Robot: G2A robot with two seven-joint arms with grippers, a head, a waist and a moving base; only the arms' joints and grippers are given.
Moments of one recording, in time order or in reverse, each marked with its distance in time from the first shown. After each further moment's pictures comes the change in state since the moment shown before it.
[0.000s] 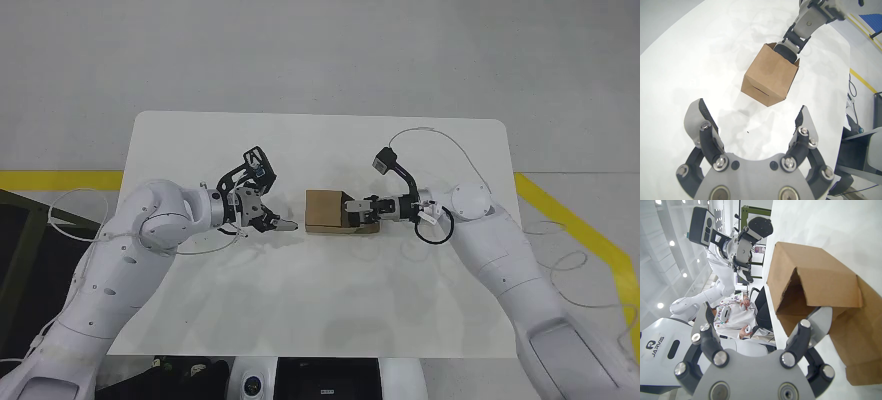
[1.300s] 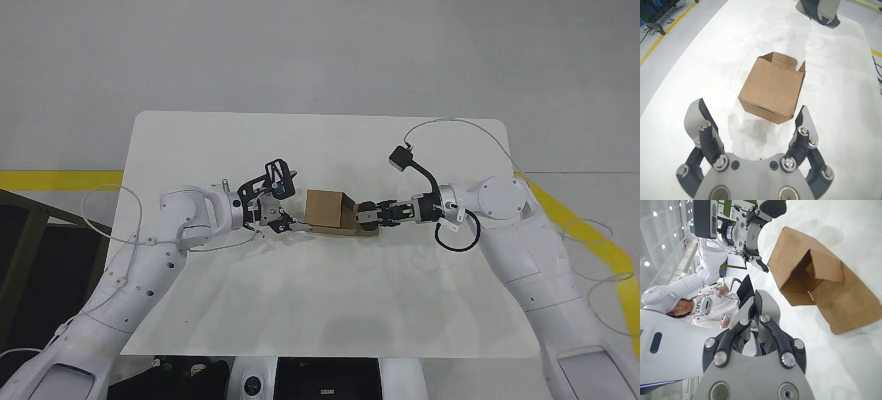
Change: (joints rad) left arm -0.050 -0.041 0.115 0.097 0.414 -0.073 0.439; right arm -0.110 0.102 0.176 -0.340 -0.259 0.136 0.029
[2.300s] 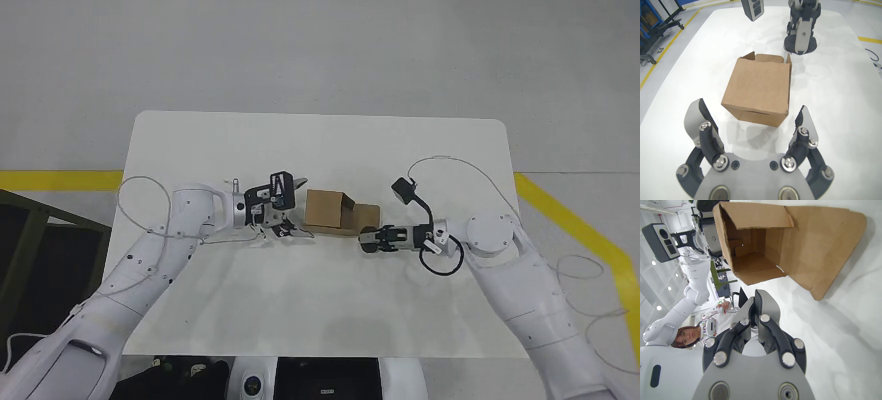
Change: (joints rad) left arm -0.122 -0.048 0.137 0.260 0.373 -0.118 0.548; right arm -0.205 0.033 0.021 -0.098 -0.100 0.247 -0.205
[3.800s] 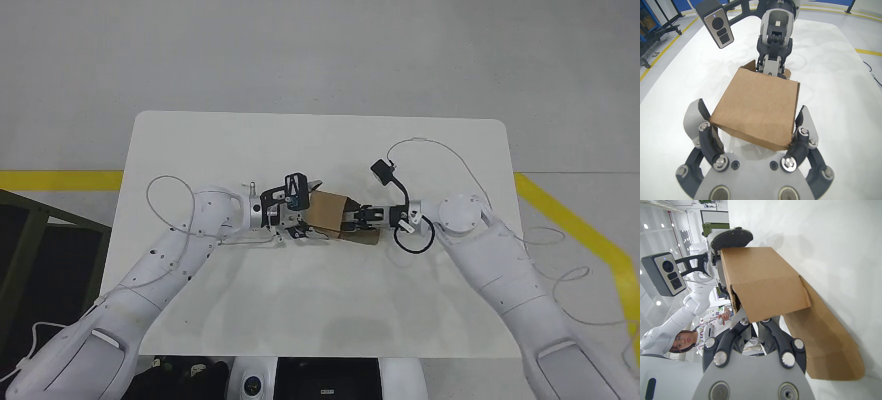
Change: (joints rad) left arm -0.036 -0.071 0.067 0.091 -0.025 0.029 0.036; right arm 0.220 -0.092 -0.194 0.287 0.054 -0.157 -0.093
